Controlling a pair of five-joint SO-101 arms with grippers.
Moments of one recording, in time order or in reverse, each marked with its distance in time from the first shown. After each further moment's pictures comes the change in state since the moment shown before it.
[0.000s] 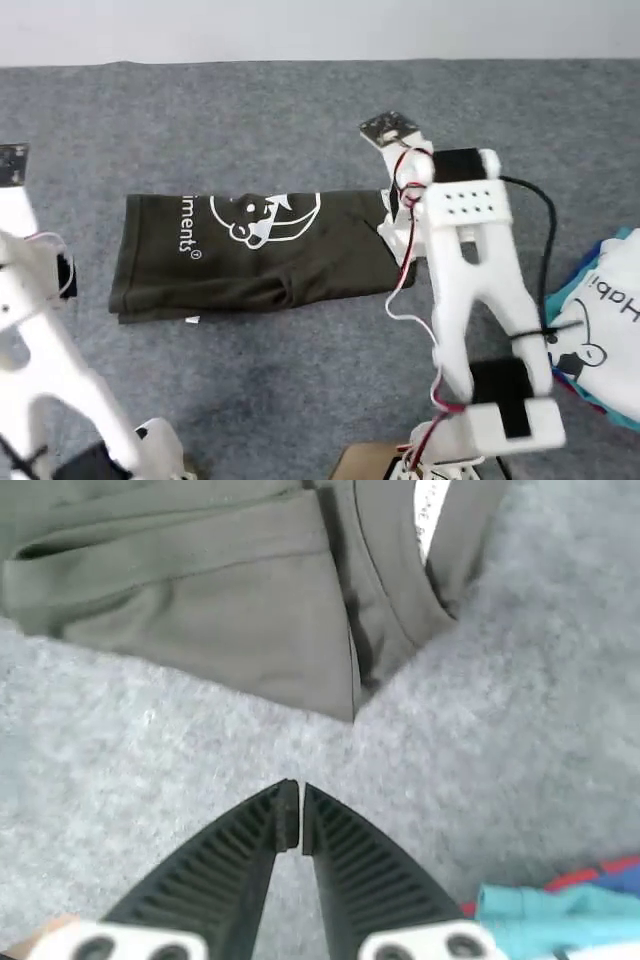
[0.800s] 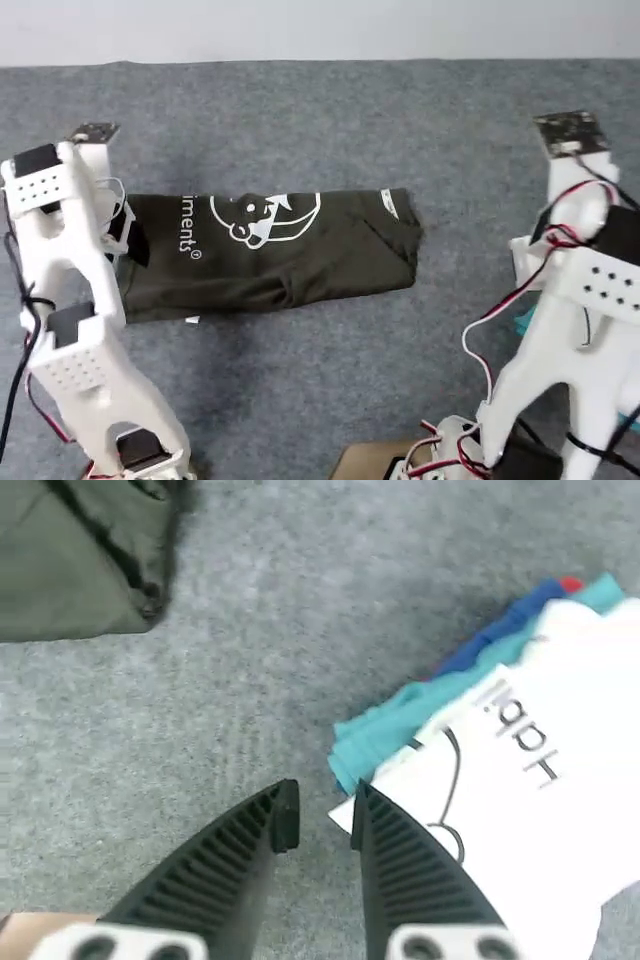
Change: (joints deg) left arm 11.2 49.6 -31.2 -0.6 0.0; right arm 30.3 -20.1 1.8 7.6 6.4
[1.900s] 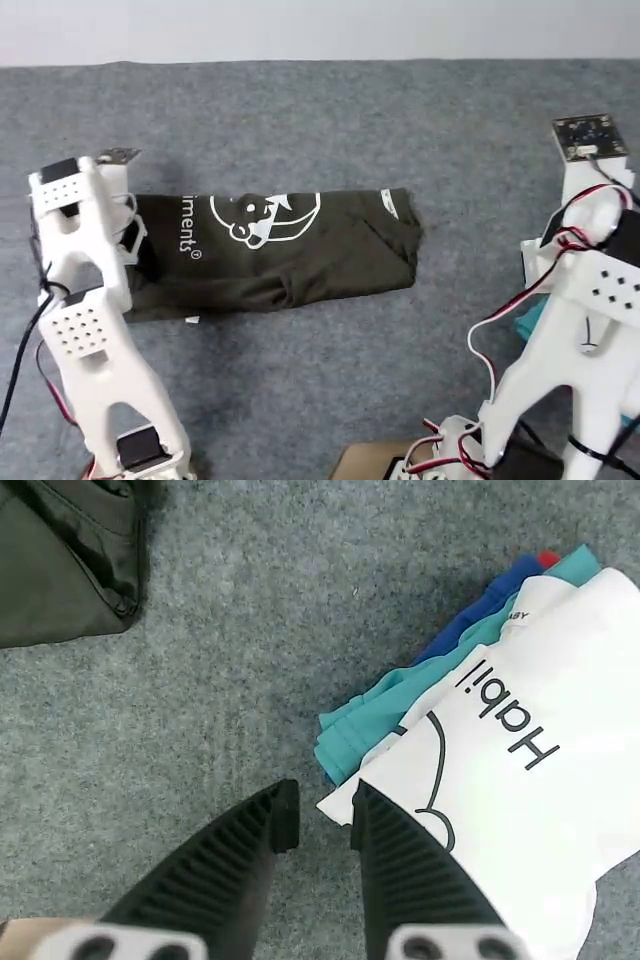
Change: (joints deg) left arm 1.7 19.6 -10.0 -2.4 -4.7; right arm 1.8 -0.1 0.0 0.0 0.0
